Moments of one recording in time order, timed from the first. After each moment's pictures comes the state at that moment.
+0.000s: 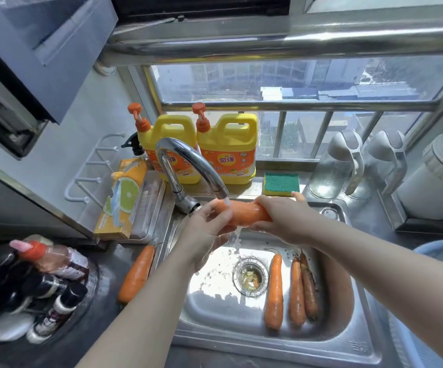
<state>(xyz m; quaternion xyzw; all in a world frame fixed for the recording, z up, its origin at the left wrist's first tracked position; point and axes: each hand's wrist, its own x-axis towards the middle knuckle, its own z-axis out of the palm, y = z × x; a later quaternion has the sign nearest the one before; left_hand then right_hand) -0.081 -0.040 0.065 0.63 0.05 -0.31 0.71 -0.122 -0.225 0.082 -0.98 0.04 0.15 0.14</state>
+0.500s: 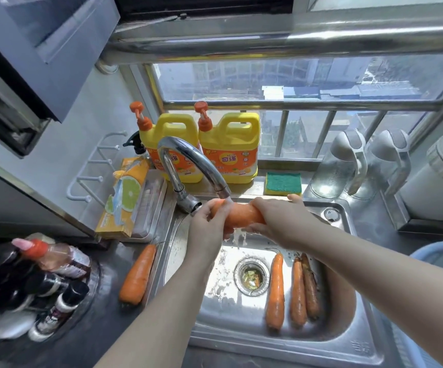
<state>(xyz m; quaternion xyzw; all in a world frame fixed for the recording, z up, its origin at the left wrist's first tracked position) -0.090 -0.050 0.061 0.70 0.05 -0.17 0.69 -0.124 -0.212 0.082 -0.99 0.02 0.13 0.11</state>
